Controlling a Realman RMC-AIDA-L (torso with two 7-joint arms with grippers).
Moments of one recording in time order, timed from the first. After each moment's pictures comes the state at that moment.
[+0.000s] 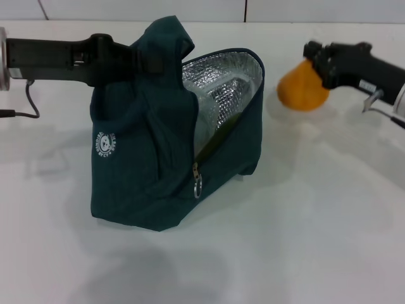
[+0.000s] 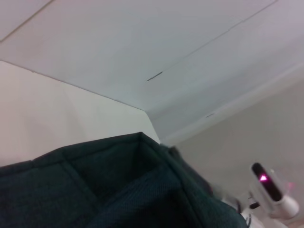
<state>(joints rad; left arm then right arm) -0.61 -1.99 0.63 0.91 1.96 1.83 -2.50 0.59 2.02 -1.41 -0.47 -0.90 -0.96 0.99</state>
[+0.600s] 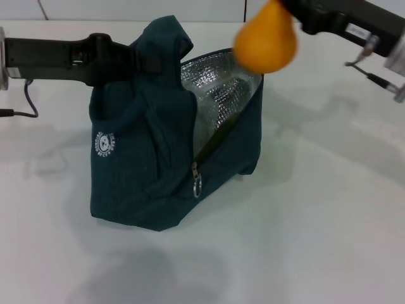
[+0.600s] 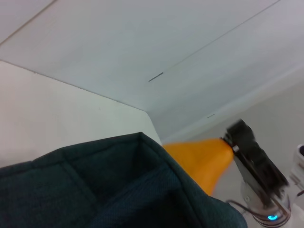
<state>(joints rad) -0.61 -1.99 0.63 0.91 1.96 1.83 -2.50 0.61 2.01 -1.43 -0.66 -0.87 -1.19 1.27</state>
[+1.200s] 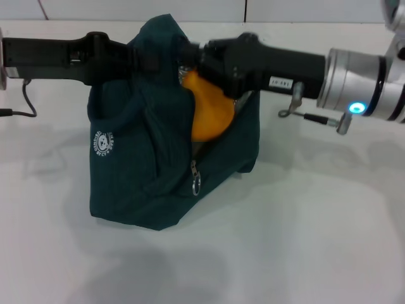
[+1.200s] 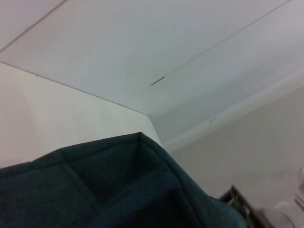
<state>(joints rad) -0.61 -1.99 0.62 0.90 1.96 1.82 -2.49 0.70 2.02 -1.69 -0.65 -0.87 -1.20 1.34</state>
